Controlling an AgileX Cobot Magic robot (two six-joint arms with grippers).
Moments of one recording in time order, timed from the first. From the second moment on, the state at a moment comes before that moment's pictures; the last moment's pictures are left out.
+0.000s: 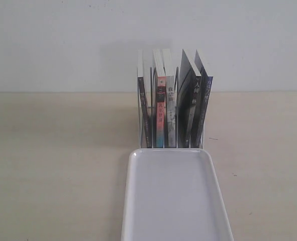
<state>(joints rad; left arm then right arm) -0.05 0.01 0.00 -0.01 0.33 0.00 0.12 0.01 0.00 -0.03 0.34 0.00</state>
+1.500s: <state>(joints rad) -0.05 0.01 0.00 -0.01 0.33 0.00 0.12 0.29 -0.62 0.03 0.34 -0.12</state>
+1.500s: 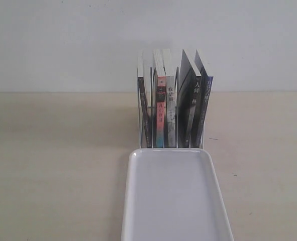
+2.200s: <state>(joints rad) -0.05 0.01 0.00 -0.01 0.33 0.00 0.12 0.52 -0.63 0.53 0.32 -0.12</state>
